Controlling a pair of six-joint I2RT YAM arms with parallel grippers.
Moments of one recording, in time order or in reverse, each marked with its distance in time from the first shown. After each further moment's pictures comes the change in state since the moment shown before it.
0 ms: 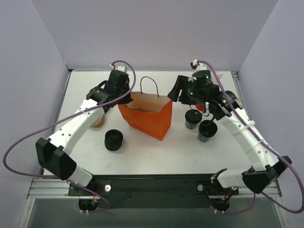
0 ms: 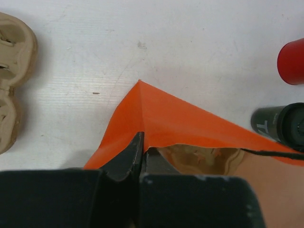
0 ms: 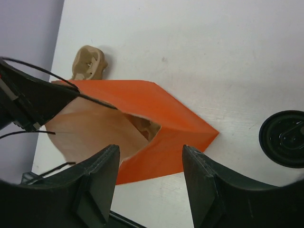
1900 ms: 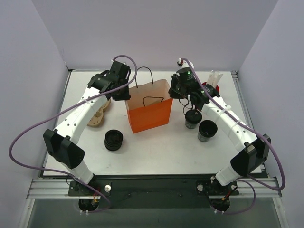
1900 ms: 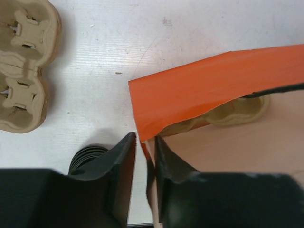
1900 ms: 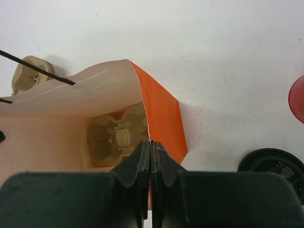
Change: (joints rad) left arm 0.042 0.171 0.278 -0.301 0.027 0.031; right arm 0.006 0.245 0.003 0.145 0.141 -0.103
